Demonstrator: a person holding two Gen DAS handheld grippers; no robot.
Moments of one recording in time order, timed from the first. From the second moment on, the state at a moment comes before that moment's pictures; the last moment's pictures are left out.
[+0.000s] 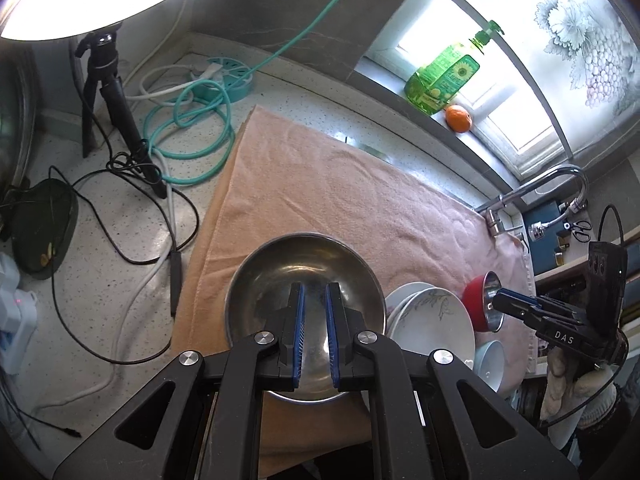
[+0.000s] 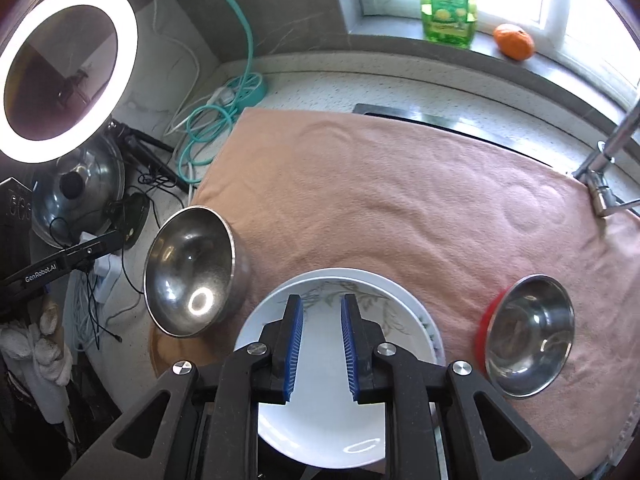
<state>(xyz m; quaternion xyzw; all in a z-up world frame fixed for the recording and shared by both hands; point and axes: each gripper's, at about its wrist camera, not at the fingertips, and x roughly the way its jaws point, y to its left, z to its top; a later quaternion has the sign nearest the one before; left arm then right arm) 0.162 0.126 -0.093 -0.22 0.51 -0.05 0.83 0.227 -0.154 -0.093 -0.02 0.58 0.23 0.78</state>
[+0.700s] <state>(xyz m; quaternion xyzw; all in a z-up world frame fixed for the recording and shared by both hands) 0.173 -0.072 -0.111 -0.22 0.53 -0.12 0.81 0.217 -0.389 -0.113 0.14 0.54 0.16 0.82</state>
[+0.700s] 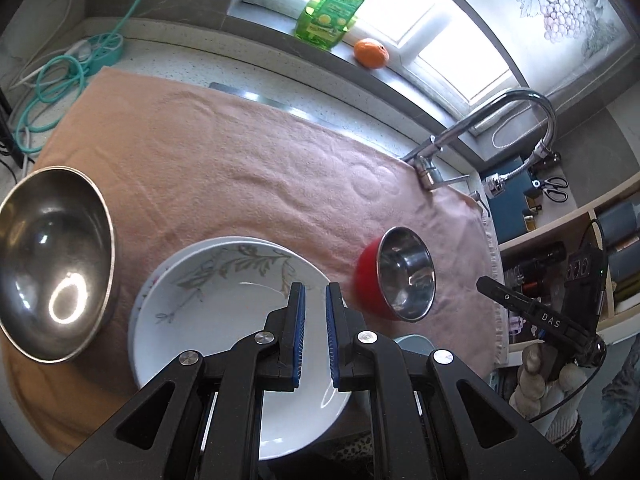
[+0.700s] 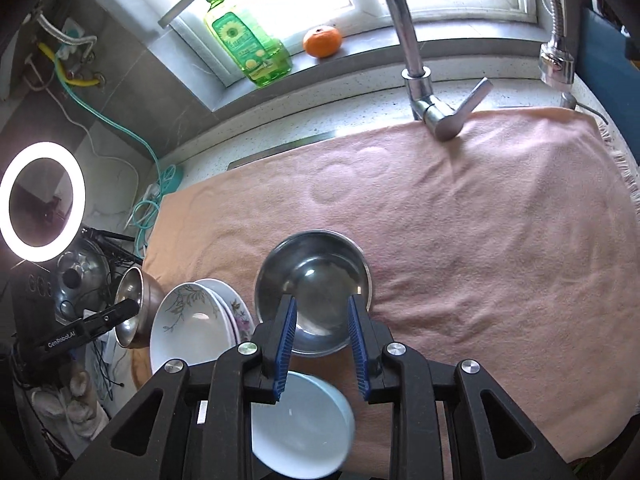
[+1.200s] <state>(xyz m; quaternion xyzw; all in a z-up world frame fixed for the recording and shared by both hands) 0.202 -0.146 -0.140 -0.20 0.56 -0.11 0.80 0.240 -0.408 -0.163 0.14 0.56 0.21 0.79</state>
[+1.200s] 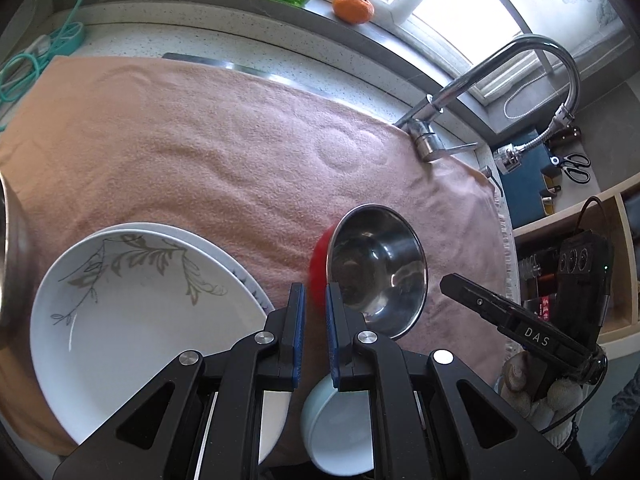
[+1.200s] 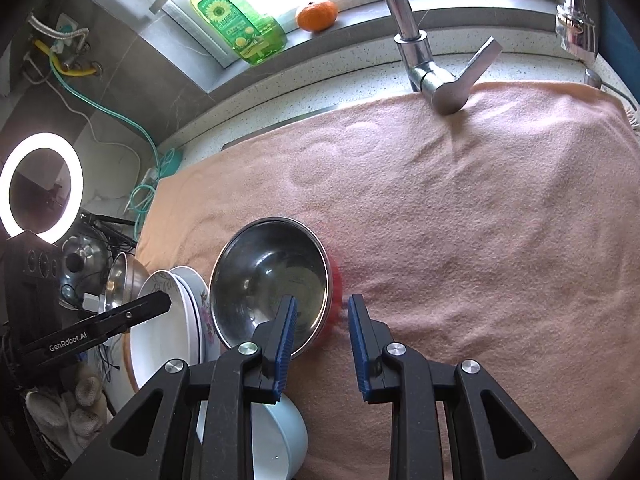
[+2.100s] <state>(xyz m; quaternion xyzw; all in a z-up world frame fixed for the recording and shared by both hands) 0.221 -0.171 -0.161 -0.15 0.59 -0.14 0.78 0.244 -0.399 -0.191 0.18 0.57 0.19 0.78</state>
